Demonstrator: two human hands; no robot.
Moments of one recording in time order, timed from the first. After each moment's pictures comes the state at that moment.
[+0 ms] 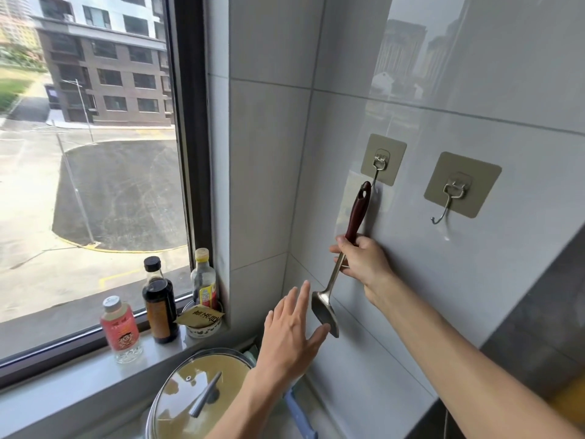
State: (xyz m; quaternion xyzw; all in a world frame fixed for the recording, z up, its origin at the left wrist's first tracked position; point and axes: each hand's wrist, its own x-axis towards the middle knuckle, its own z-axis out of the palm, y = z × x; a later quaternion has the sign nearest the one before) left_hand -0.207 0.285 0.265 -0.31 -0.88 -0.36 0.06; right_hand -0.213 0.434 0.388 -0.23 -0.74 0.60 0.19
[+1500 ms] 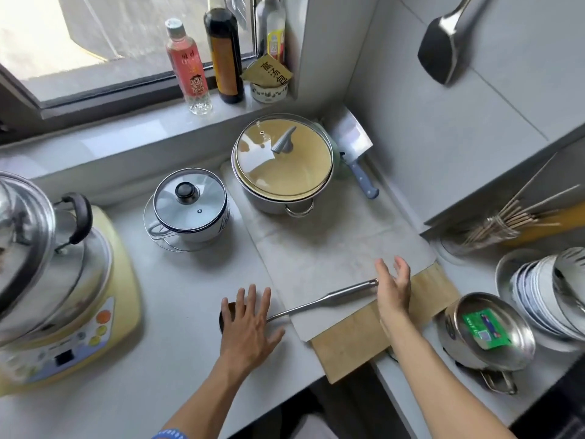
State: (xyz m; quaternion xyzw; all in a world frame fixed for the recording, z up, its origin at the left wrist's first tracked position) left_hand 0.074 0.011 -0.021 -0.18 -0.96 -0.07 -0.21; right_hand 0.076 0.293 0.021 -0.51 -0.65 0.55 0.08
